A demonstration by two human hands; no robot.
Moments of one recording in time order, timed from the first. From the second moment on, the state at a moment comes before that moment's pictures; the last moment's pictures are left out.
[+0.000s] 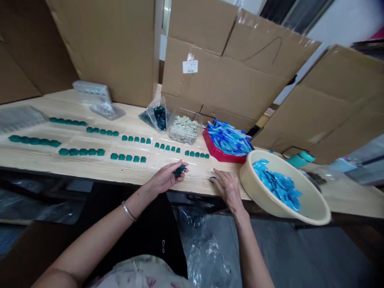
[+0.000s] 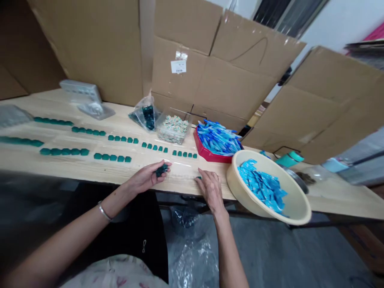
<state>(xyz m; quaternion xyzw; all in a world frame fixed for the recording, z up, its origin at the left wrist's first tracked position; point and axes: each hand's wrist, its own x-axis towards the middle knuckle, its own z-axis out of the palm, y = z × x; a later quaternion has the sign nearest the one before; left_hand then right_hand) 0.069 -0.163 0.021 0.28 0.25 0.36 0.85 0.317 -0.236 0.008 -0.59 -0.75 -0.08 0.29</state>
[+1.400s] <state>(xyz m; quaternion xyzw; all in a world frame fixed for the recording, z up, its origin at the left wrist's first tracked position) 0.081 -0.162 0.020 0.35 0.24 0.44 0.79 0.232 -0.208 0.016 -0.49 -0.45 0.38 0.64</state>
